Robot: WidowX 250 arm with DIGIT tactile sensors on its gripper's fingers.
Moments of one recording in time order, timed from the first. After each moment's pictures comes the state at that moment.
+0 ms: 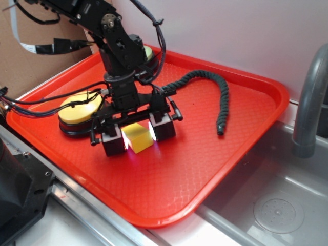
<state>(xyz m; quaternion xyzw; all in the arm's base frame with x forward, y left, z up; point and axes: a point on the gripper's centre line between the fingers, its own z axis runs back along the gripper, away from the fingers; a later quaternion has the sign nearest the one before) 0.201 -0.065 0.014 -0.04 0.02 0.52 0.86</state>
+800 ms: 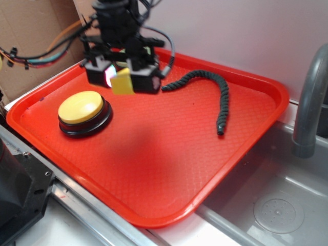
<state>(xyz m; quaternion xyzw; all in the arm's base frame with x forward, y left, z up) 0.210 -0.047 0.103 0.00 0.02 0.19 0.98</state>
